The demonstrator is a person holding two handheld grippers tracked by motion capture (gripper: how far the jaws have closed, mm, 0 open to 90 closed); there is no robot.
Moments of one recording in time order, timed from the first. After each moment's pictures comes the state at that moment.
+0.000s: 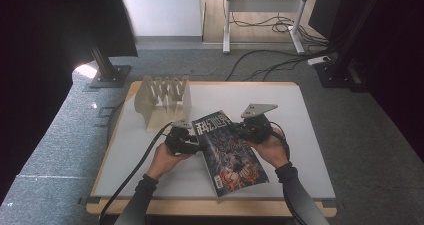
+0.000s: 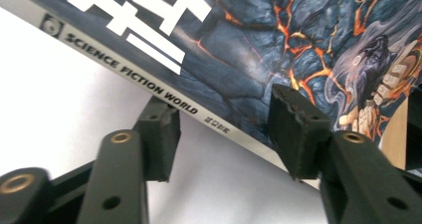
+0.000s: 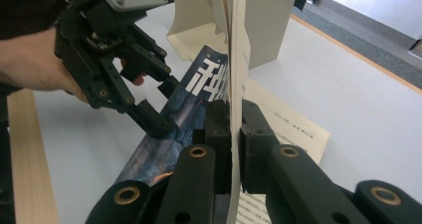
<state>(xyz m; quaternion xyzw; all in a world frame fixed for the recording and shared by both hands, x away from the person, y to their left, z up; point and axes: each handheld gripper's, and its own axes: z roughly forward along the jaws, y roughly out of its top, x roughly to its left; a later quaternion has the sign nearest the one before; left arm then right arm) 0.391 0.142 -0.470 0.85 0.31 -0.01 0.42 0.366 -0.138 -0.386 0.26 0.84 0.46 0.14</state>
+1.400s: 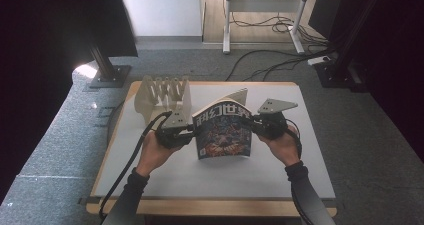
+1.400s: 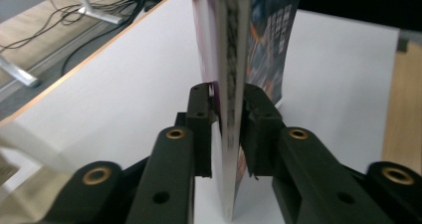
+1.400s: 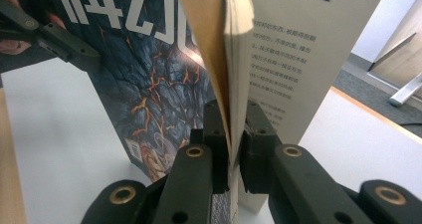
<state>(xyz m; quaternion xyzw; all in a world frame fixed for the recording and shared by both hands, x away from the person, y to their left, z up) 0.351 0.139 -0.373 0.86 0.20 0.15 0.45 0.363 -0.173 -0.371 0.28 0.80 0.49 0.19</state>
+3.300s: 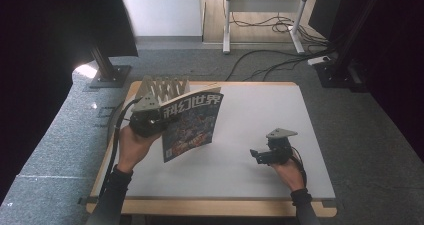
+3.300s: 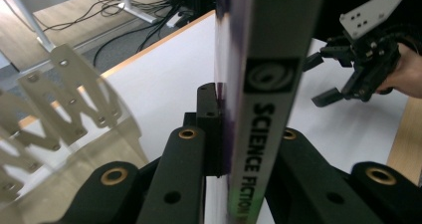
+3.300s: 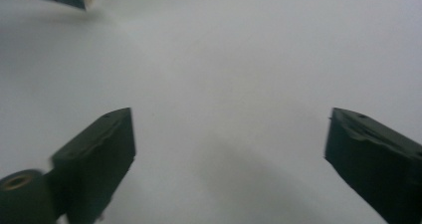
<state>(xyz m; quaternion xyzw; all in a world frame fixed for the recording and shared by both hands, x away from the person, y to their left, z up) 0.348 0.198 -0.330 0.82 0.29 0.17 0.46 0.358 -0.215 -0.501 0.42 0.80 0.39 0.18</state>
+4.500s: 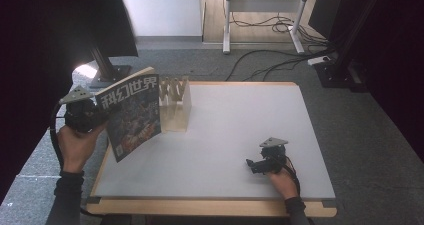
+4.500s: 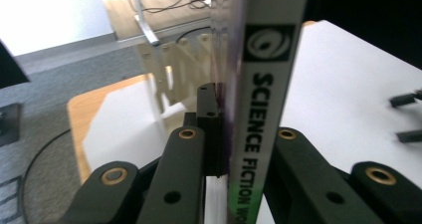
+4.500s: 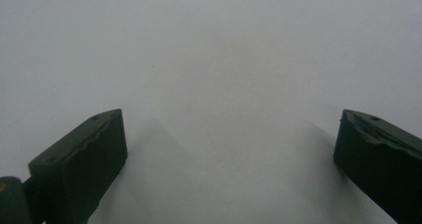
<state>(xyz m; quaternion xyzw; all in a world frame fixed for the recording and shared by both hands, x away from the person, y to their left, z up) 0.341 0.331 -0.302 0.75 0.43 0.24 0.44 0.350 -0.202 -0.537 0.42 0.82 0.35 0.18</state>
